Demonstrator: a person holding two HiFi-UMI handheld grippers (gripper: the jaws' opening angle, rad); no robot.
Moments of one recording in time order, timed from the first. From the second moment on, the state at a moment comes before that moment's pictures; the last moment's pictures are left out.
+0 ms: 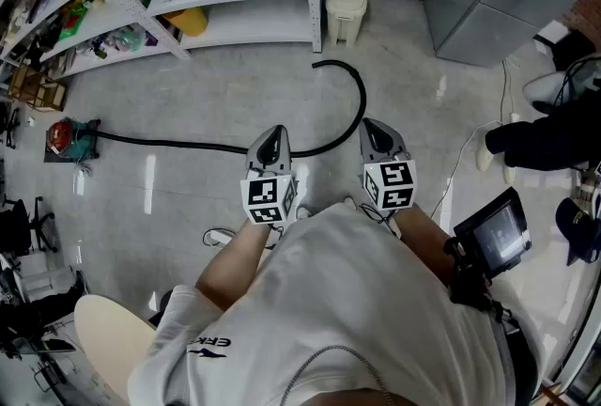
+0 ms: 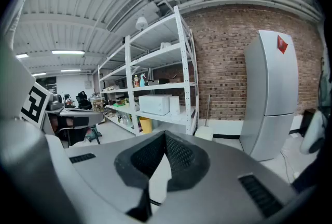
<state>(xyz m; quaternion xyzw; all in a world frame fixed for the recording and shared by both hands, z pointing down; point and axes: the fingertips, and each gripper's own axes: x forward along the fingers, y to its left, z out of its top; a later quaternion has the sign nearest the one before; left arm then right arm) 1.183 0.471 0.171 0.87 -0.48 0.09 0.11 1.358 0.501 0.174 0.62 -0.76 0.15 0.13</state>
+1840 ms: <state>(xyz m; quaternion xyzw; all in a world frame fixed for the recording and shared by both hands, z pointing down) 1.176 0.297 0.414 0.79 -0.48 0.34 0.18 1.408 0.322 0.417 0.46 -0.79 0.23 0.32</state>
